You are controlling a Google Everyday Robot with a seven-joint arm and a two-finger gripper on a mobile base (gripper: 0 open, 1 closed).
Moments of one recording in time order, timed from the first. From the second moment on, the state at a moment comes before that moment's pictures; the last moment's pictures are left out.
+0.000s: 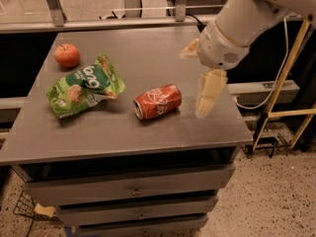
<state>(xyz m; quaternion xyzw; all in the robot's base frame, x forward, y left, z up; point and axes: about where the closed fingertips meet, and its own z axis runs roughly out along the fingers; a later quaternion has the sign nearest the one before) 0.528 -0.083 0.912 -0.74 0.63 0.08 0.21</state>
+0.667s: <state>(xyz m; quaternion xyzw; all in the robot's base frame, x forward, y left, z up) 0.538 -0.024 0.874 -0.80 0.57 0.07 0.17</state>
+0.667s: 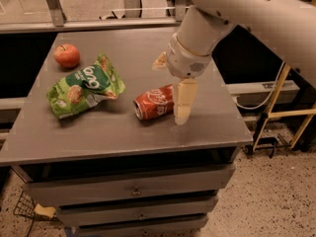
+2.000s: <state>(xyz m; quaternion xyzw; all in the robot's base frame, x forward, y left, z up) 0.566 -0.022 0.873 -0.81 0.56 0.06 0.16</state>
